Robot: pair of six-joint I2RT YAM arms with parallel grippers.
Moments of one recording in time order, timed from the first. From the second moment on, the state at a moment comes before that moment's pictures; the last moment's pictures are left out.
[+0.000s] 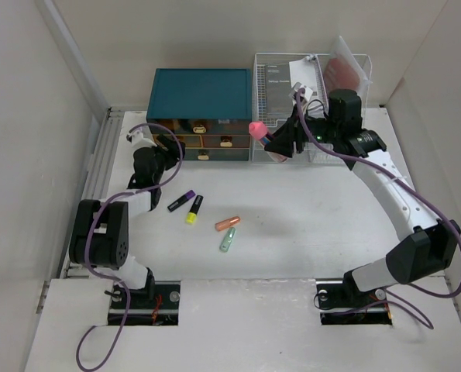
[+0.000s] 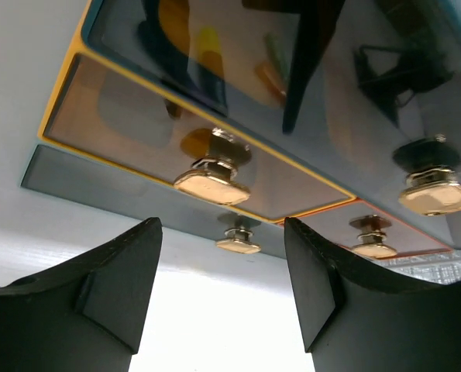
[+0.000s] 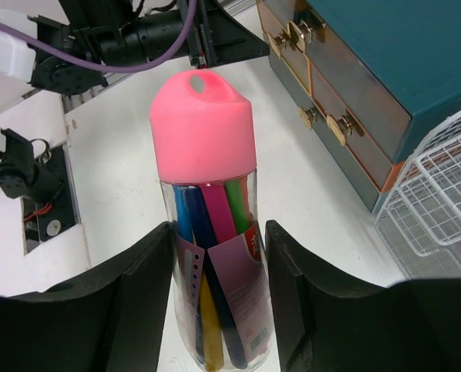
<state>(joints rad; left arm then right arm) -0.10 1.54 0.66 0.69 0.04 -0.71 0.31 1.45 1.45 -0.38 -0.88 -0.06</state>
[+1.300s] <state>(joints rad) -0.08 1.68 0.75 0.72 0.06 -0.69 0.31 1.45 1.41 -0.37 -0.90 -0.06</state>
